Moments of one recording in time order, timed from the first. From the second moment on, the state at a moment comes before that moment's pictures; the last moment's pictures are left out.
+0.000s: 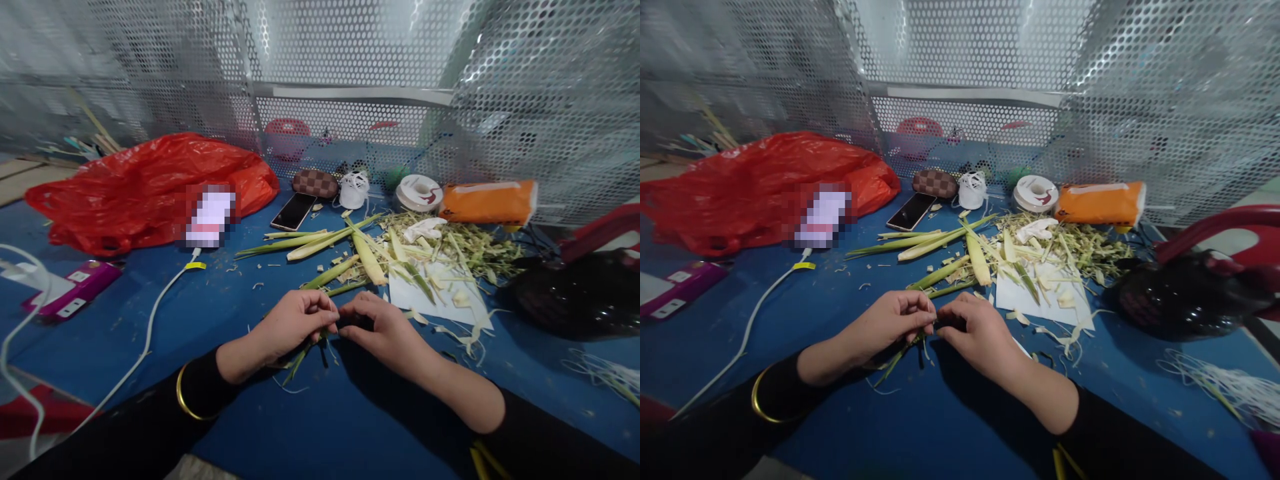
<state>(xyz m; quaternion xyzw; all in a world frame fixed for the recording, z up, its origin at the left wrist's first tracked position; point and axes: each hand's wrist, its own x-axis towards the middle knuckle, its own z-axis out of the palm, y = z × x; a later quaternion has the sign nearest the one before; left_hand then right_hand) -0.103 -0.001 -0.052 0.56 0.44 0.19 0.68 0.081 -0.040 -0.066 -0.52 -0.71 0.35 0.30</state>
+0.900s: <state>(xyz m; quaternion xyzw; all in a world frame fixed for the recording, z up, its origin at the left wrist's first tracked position) -0.103 0.001 -0.052 0.56 0.47 0.21 0.65 0.077 -0.045 -0.058 -0.45 -0.72 0.42 0.32</state>
